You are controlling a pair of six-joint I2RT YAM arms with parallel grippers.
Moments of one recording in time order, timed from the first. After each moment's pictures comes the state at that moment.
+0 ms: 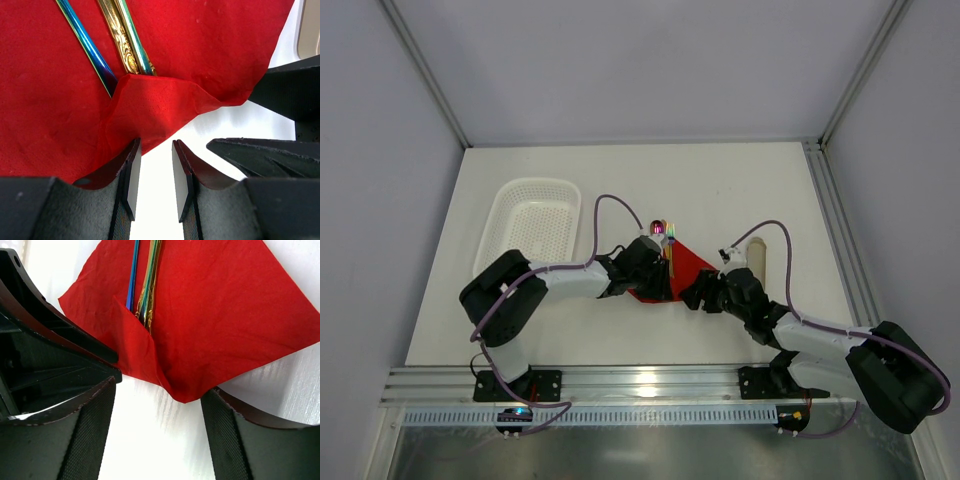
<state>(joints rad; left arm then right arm) -0.90 1.75 0.93 -0.03 0.14 -0.71 0.64 1.09 0.18 0.37 -0.03 0.68</state>
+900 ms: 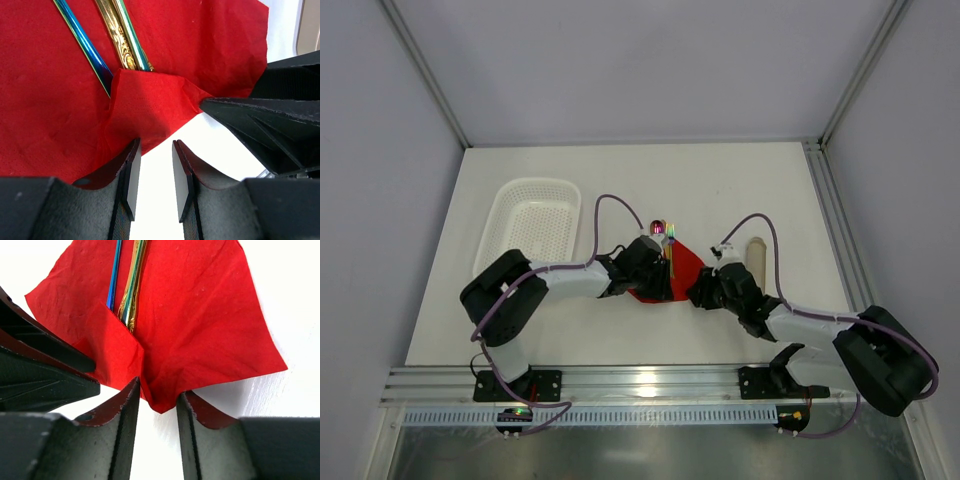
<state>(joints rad) -0.90 1.76 0.93 -0.03 0.15 -0.71 0.64 1.19 0.24 0.36 0.01 0.55</state>
